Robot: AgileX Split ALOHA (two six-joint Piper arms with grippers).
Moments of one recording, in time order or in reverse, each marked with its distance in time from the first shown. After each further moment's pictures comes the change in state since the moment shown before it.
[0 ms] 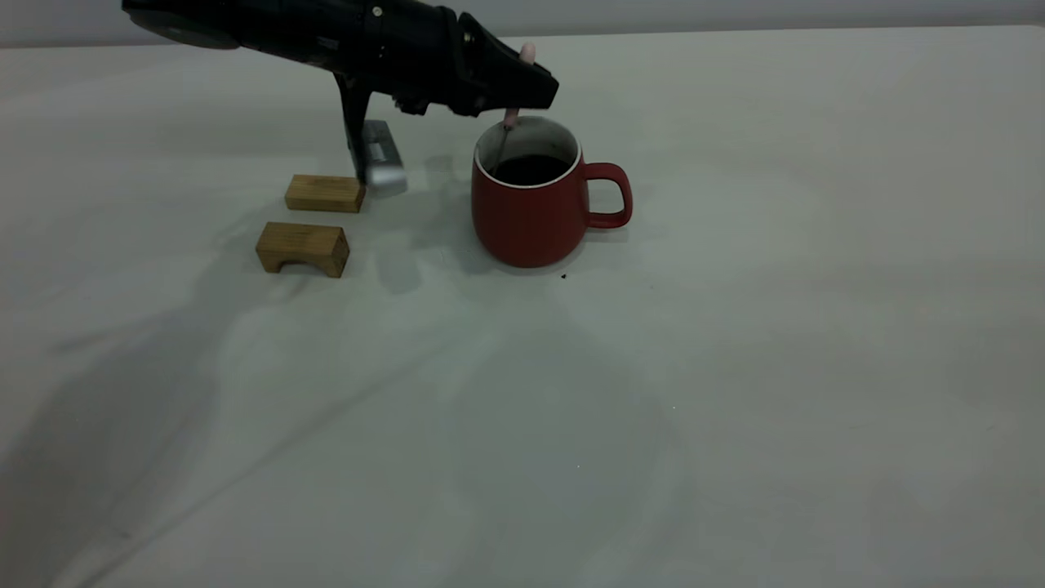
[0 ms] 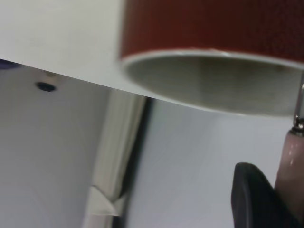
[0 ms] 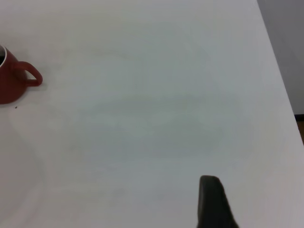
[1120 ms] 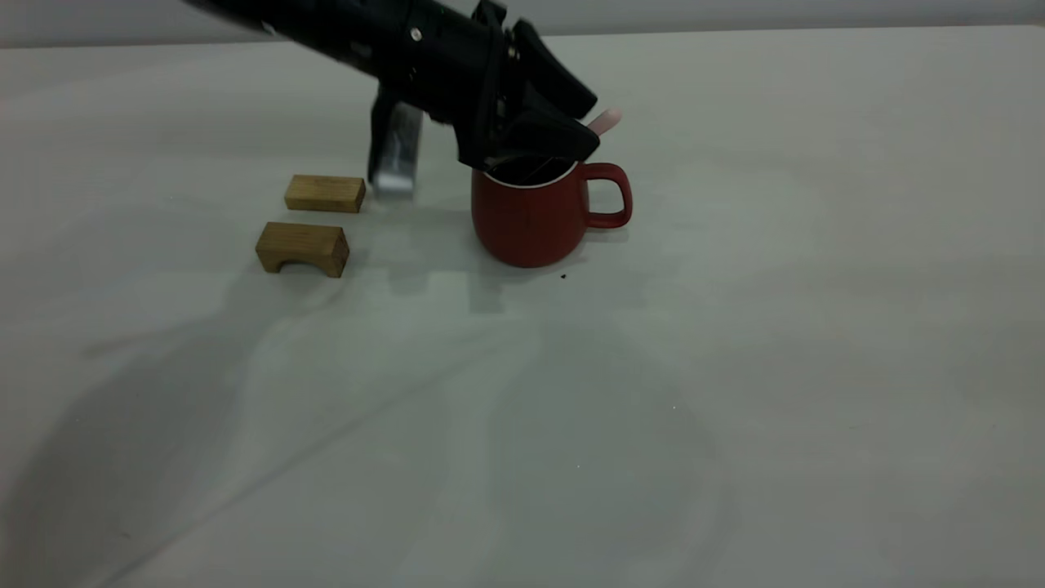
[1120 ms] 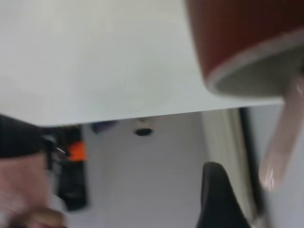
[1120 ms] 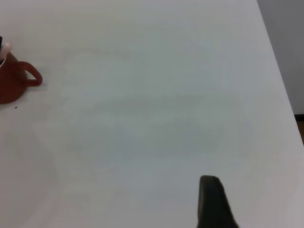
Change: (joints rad) left arm -0.070 -0.059 0.000 0.243 0.044 0.254; right arm 0.000 0.000 0.000 0.000 0.000 0.000
